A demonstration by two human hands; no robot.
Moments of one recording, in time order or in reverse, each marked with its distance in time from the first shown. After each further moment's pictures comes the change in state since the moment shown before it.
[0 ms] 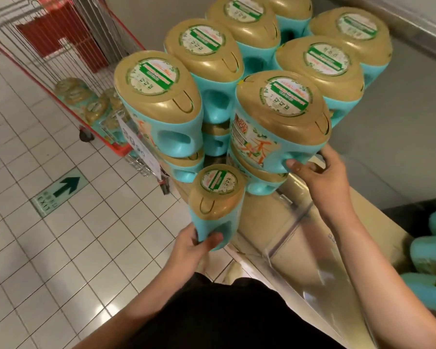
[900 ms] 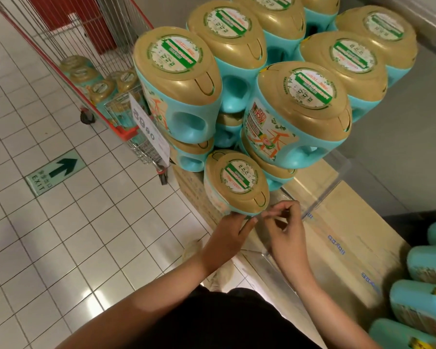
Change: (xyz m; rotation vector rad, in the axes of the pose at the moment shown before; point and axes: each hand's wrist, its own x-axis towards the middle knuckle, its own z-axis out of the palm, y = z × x) left_hand 0.050 -0.055 0.065 0.494 -0.057 0.380; right_hand -0.102 0.088 0.051 -0.144 0.017 0.039
